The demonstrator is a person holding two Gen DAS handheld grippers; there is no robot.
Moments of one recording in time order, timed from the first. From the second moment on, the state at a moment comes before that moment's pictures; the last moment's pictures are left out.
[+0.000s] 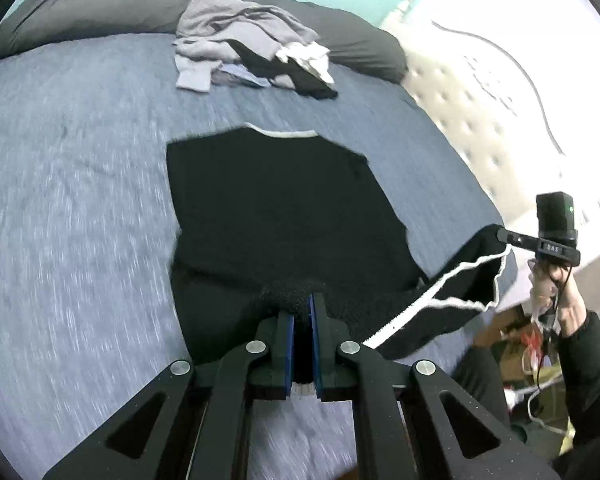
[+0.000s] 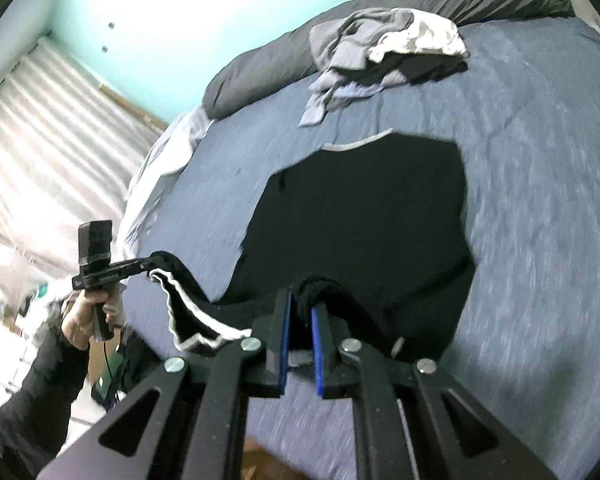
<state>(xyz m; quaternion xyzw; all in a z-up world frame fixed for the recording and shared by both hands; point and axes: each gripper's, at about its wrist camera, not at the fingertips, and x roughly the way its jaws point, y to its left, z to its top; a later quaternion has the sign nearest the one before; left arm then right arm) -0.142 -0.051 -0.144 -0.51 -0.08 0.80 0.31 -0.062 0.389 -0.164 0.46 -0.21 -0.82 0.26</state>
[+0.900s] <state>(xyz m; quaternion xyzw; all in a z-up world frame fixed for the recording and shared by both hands) -0.384 -0.044 -0.270 -0.54 -0.21 0.79 0.21 -0.312 0.440 -0.292 0.47 -0.31 -0.81 0.12</state>
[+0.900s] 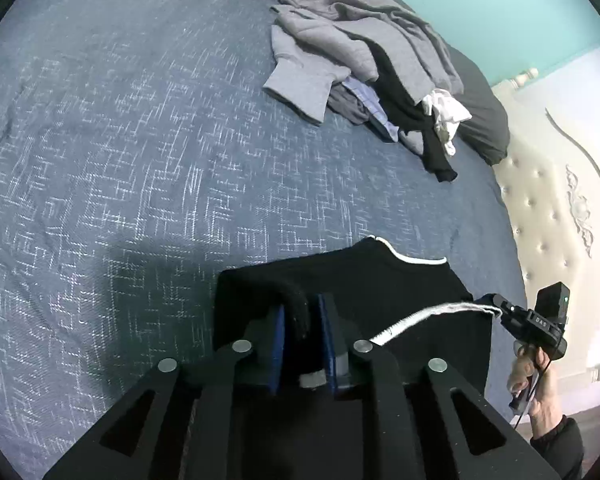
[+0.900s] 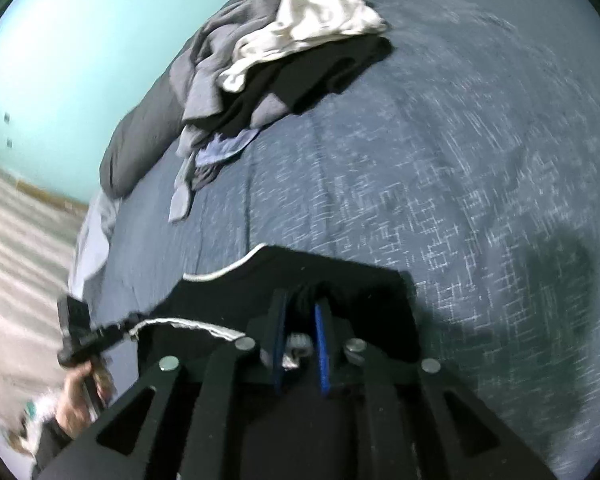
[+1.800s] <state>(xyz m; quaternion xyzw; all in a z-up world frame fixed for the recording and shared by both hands) -0.382 -0.019 -0.272 -0.49 -0.02 0.85 0.20 -0.314 0.390 -0.298 0.46 -0.04 -0.88 0.11</state>
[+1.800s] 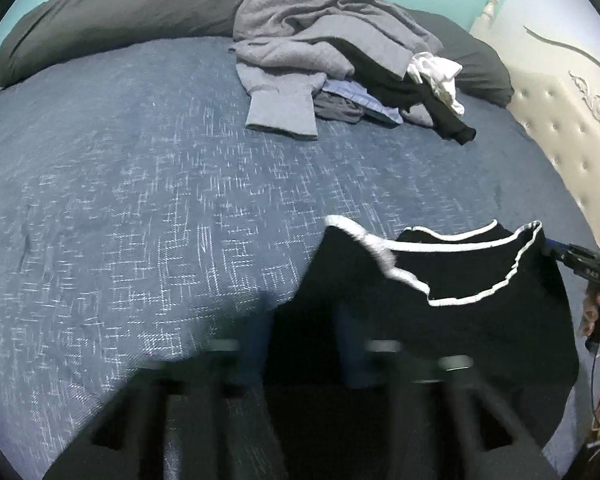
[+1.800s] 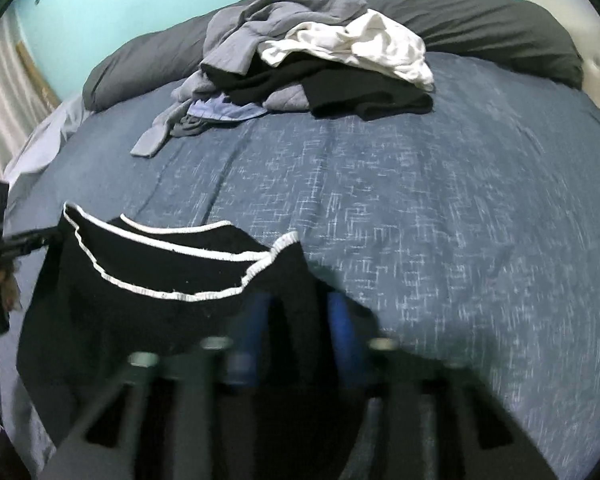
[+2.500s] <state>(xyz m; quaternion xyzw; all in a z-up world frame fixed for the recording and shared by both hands) -0.392 -0.055 -0.294 -0.51 -0.14 0.83 0.16 -0.327 0.443 -0.308 0.45 -0.16 -0.88 0.04</state>
